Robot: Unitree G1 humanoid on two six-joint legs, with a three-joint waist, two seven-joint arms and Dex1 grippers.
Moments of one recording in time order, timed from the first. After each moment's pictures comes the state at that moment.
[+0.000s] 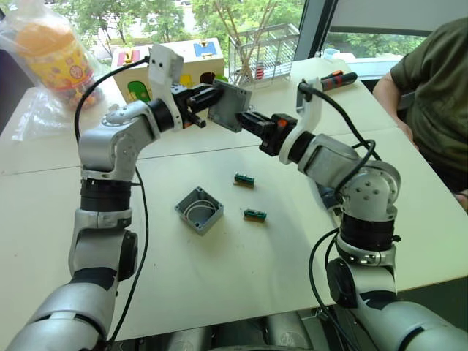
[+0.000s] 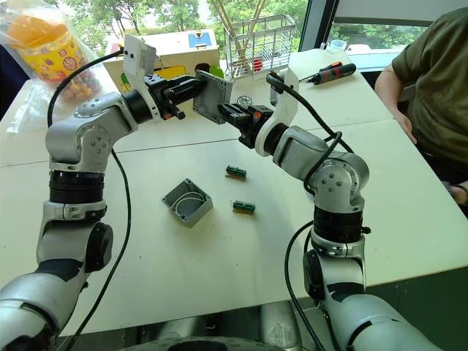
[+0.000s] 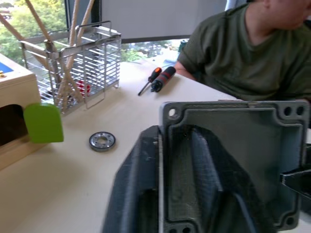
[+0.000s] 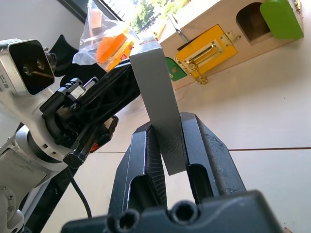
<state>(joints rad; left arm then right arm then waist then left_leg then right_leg) -0.95 0.39 0.10 0.16 -0.47 0.74 -0.67 -0.78 -0.17 -0.15 -0.24 0.90 1.07 0.01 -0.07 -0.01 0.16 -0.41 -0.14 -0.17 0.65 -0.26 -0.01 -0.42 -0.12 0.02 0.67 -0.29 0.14</state>
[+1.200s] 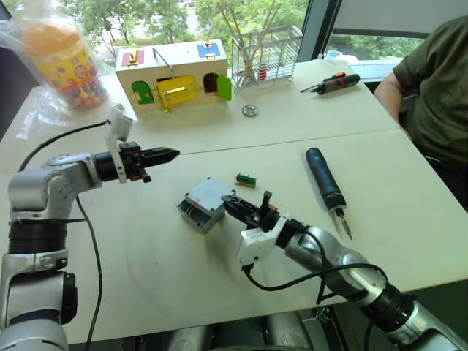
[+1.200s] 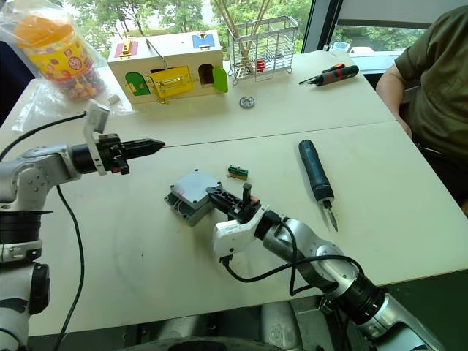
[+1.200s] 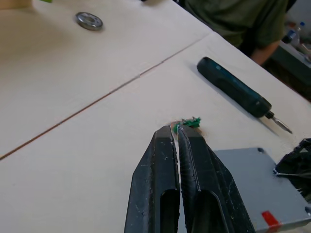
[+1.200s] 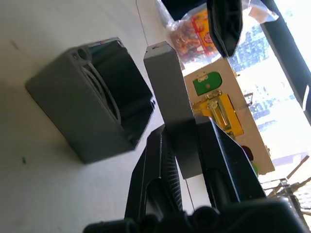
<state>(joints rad) -0.62 0.73 0.13 0.09 -0.69 0.93 -0.96 -0.28 -0.59 0.62 -0.31 -0.86 -0.18 0.17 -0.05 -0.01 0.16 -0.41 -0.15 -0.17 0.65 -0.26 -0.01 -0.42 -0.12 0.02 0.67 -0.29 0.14</state>
